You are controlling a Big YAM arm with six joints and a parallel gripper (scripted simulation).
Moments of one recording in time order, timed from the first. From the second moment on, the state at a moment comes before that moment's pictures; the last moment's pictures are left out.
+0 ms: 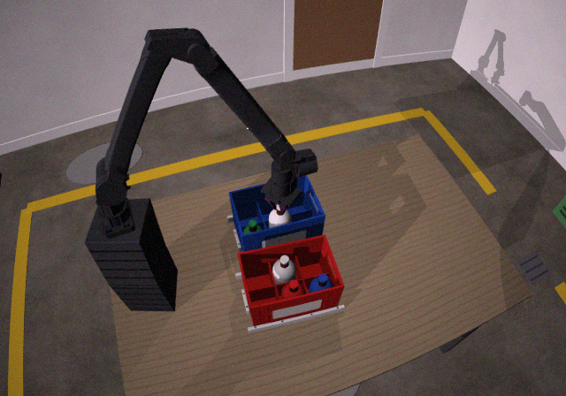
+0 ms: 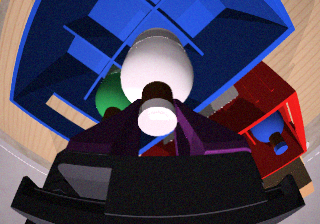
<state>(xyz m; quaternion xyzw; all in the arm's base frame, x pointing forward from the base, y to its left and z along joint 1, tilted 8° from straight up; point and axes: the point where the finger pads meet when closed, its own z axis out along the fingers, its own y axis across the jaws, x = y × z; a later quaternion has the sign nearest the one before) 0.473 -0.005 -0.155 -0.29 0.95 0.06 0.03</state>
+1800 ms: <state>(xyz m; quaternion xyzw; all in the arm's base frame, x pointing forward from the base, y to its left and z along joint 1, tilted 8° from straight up) 0.477 0.000 -0.179 -0.29 0.95 0.06 0.03</state>
